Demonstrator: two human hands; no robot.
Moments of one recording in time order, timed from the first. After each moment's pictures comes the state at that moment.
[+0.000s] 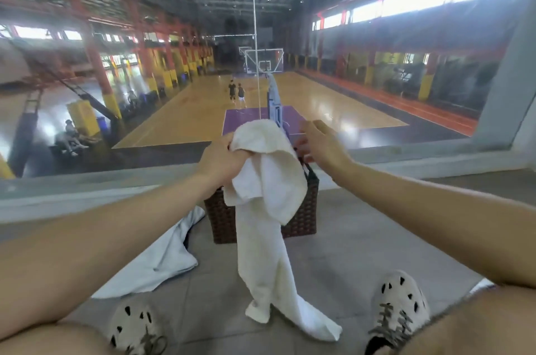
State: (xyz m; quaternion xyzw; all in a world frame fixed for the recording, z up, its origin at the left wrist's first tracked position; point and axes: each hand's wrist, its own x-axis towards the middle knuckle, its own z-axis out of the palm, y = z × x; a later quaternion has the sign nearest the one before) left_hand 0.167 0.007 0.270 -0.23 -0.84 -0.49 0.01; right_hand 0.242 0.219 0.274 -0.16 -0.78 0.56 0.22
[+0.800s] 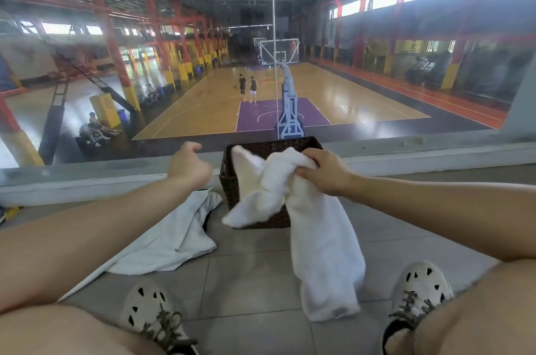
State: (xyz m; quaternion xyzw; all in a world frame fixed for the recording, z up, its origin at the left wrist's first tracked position) left_hand 0.123 -0.084 0.219 -0.06 -0.92 -0.39 0.06; right_hand 0.244 0.204 0.203 -0.06 -0.92 0.36 0.14
